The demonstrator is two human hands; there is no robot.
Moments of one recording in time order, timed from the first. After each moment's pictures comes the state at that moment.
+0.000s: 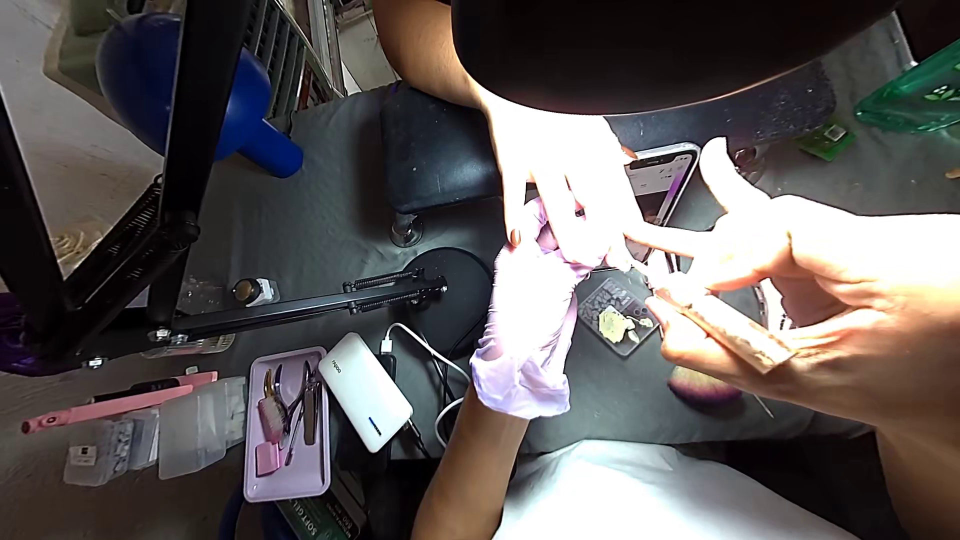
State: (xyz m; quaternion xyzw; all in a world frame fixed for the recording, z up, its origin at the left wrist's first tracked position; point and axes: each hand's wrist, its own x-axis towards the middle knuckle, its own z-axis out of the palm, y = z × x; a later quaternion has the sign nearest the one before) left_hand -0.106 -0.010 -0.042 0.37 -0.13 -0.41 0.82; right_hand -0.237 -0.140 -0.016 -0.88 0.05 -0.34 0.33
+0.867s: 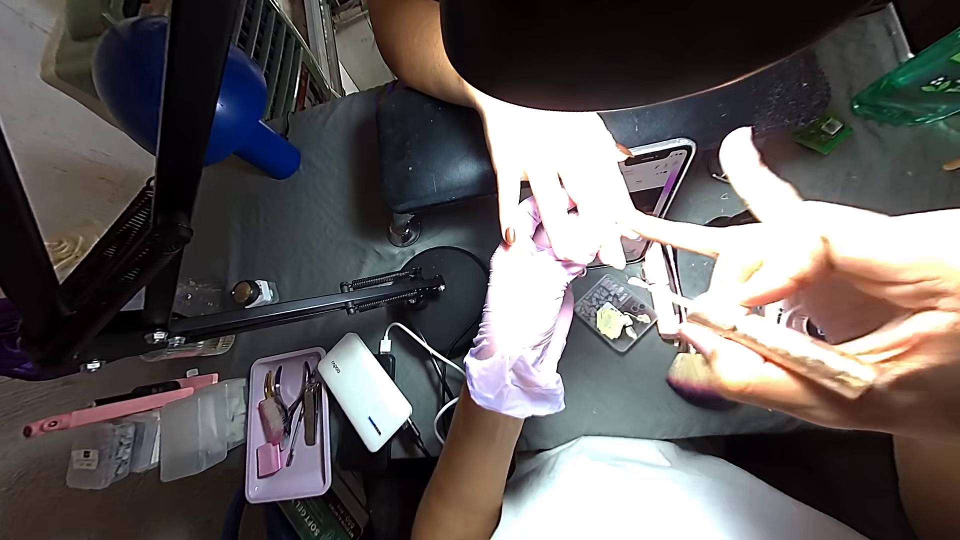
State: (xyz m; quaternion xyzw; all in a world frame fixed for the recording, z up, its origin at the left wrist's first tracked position) left_hand -0.106 -0.008 -0.044 0.36 -0.14 -0.42 0.82; right_hand -0.250 -0.150 -0.021 -0.85 0.00 -0.33 0.40
